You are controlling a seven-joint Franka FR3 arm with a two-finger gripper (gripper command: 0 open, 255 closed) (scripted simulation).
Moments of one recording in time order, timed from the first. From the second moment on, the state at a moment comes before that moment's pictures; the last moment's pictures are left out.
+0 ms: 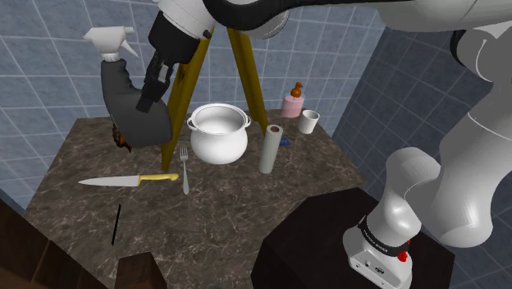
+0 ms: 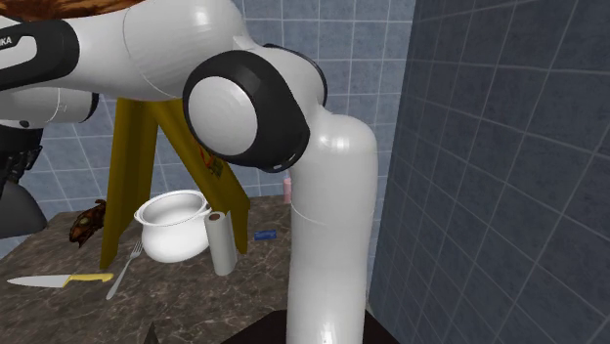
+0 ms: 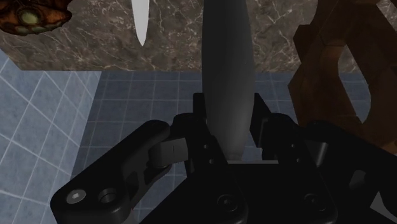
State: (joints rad) arm 0.85 -0.01 -0.21 -1.82 0.31 2.27 -0.62
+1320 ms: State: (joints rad) arm 0.86 0.04 -0.20 -2.03 0.41 2.52 -0.74
